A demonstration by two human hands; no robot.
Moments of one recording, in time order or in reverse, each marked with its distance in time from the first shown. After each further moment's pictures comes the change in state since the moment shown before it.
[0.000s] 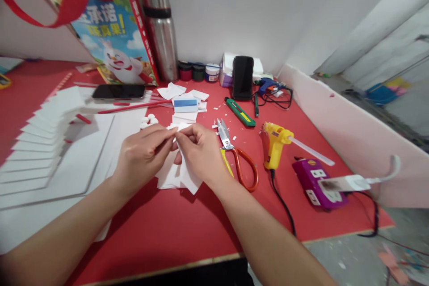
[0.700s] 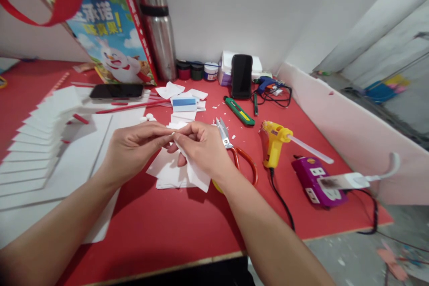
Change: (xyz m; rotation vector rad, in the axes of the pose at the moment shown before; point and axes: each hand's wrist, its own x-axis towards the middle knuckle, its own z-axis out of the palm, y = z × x) left_hand 0.009 -0.002 -0.012 -0.569 -0.065 -0.348; right_hand 0.001 -0.012 -0.012 0.039 -0.108 0.012
